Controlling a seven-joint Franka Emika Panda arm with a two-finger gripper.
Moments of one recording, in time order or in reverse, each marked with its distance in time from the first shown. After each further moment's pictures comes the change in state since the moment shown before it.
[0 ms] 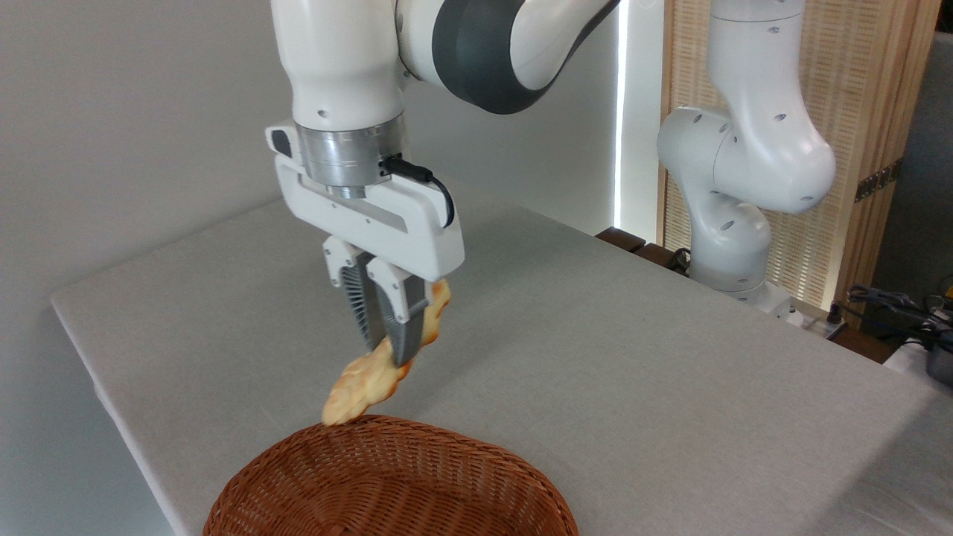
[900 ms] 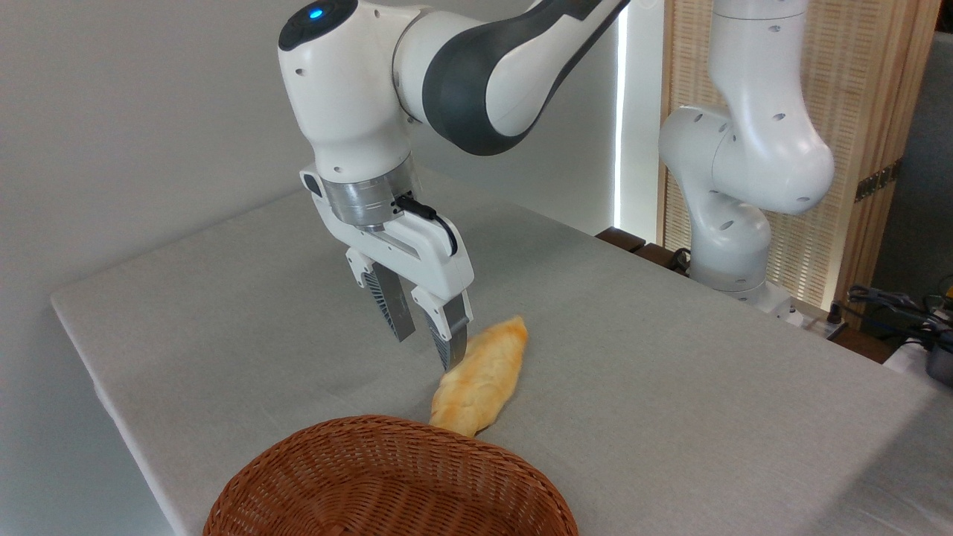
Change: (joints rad) arm -0.037 -0.015 -0.037 -0.132 0.000 -0.020 0.002
